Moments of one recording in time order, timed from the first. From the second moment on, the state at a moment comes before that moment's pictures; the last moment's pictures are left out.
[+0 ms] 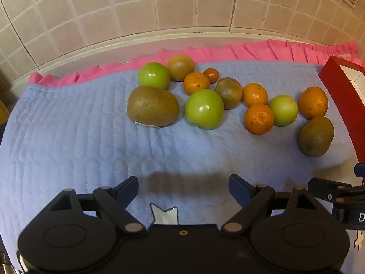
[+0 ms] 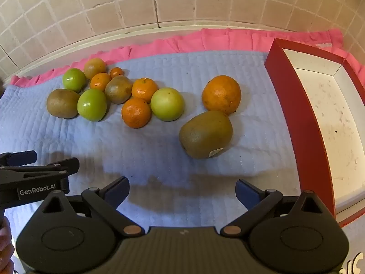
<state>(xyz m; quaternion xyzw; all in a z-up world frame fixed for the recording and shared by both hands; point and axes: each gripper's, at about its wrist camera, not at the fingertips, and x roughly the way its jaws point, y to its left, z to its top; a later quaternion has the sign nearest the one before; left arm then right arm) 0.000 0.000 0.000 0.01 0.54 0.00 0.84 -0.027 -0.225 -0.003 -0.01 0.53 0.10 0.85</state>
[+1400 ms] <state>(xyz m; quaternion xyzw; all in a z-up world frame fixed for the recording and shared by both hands) 0.003 0.001 0.001 0.00 0.53 0.00 0.85 -0.029 -0.229 0.000 0.01 0.51 0.10 0.85</state>
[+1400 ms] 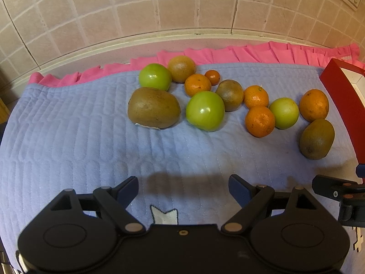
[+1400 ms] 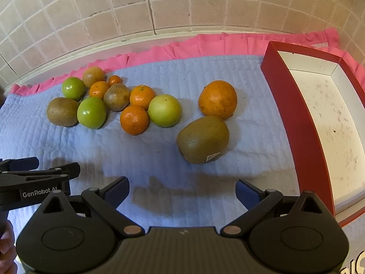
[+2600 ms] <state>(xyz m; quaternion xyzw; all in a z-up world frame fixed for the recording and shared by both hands) 0.002 0.002 0.000 0.00 0.54 0.00 0.84 -0.029 -0.231 -0.001 0.02 0.51 0.10 0.85</state>
